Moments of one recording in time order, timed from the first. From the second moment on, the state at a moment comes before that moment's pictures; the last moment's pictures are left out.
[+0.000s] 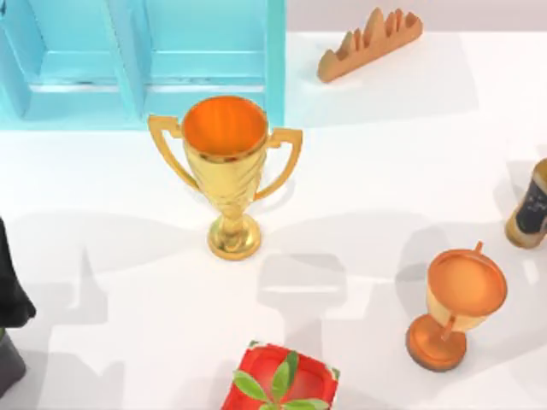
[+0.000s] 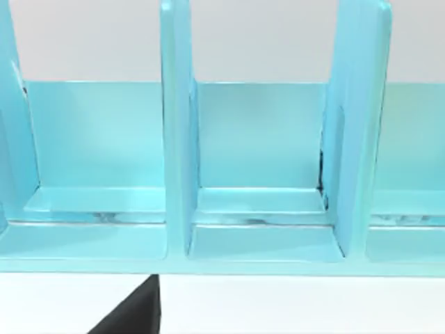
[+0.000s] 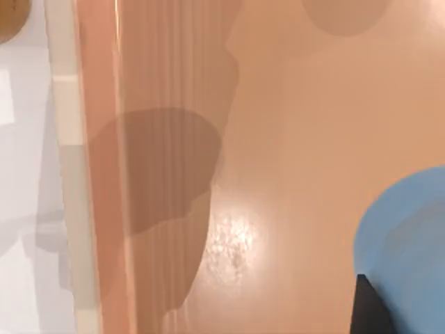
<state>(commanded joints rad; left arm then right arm) 0.00 0.00 0.00 0.00 0.00 0.00 -0.39 1.71 1.53 -1.30 -0.06 -0.38</state>
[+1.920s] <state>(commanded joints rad) 0.00 0.00 0.00 0.00 0.00 0.00 -0.41 1.75 1.32 -1.05 -0.07 -0.39</state>
